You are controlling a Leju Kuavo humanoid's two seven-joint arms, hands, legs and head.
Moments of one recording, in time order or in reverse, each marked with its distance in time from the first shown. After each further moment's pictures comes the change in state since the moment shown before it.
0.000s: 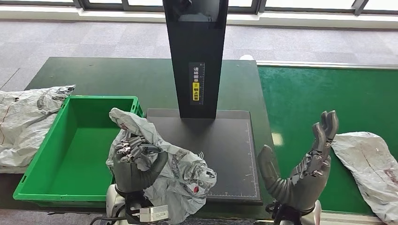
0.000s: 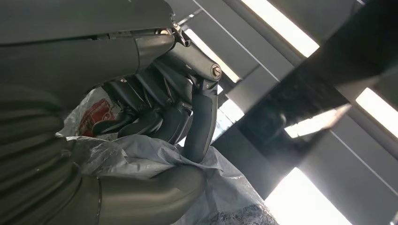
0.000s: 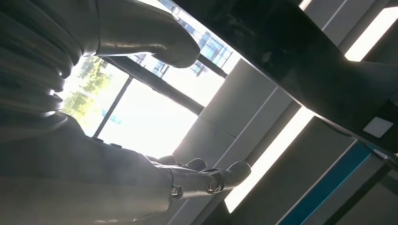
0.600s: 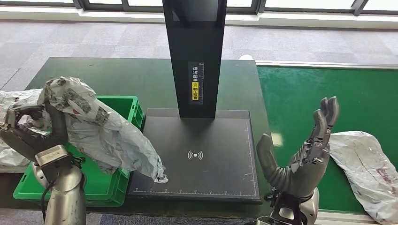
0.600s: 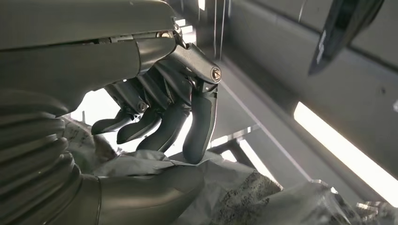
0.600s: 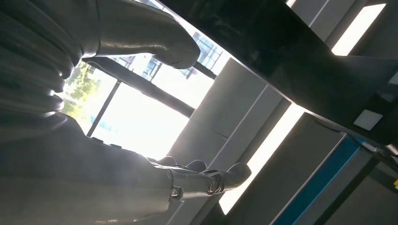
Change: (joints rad) left arm -0.224 0.071 0.533 -0.059 0.308 0.008 -0.028; right arm -0.096 0.008 0.000 0.044 -0.052 0.032 -0.006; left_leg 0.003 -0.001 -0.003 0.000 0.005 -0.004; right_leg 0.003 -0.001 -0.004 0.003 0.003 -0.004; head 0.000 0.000
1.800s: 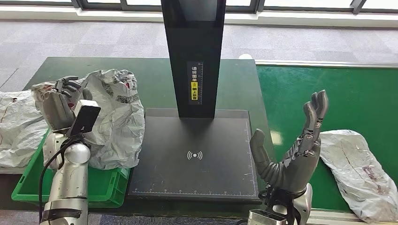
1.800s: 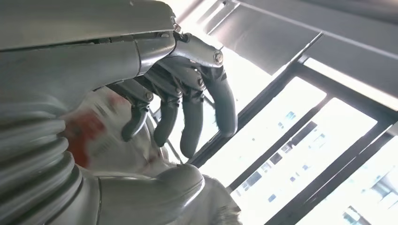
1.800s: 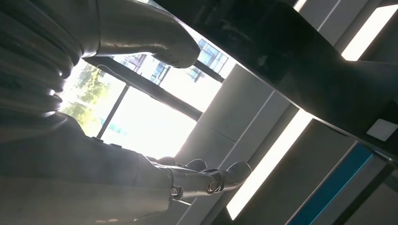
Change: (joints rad) left arm -0.196 0.037 0.085 0.362 -0.404 -0.247 0.317; right arm 0.000 0.049 0.000 0.018 0.046 0.020 0.026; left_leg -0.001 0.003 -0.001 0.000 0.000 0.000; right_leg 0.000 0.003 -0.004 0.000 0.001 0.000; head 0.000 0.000
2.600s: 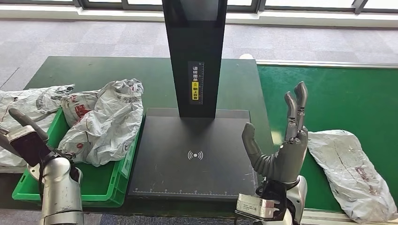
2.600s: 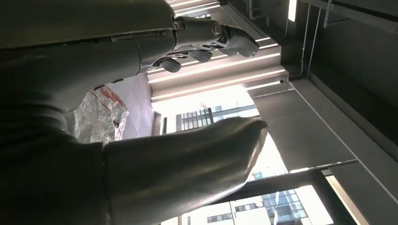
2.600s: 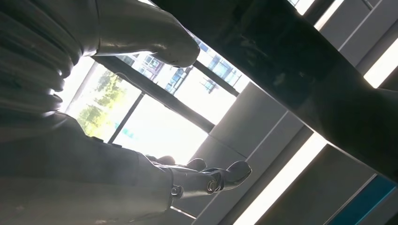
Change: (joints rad) left arm 0.107 -0.032 0.100 -0.133 0.568 0.232 -0.254; right arm -0.034 -0.001 0.001 0.049 0.066 0.035 0.087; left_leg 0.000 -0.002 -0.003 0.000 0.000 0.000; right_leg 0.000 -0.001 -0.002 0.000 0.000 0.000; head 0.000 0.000
